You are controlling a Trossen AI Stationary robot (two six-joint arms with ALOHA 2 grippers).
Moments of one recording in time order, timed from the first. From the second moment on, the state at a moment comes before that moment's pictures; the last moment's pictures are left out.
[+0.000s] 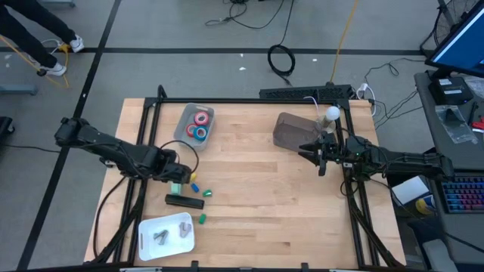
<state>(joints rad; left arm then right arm) -0.26 1.17 0.76 -1.13 -0.03 -1.70 -0.14 0.33 0.19 0.00 0.03 0.35</state>
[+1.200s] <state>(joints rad) -0.26 1.17 0.55 -0.83 0.02 -1.74 -0.14 0.34 0.19 0.00 0.11 0.36</state>
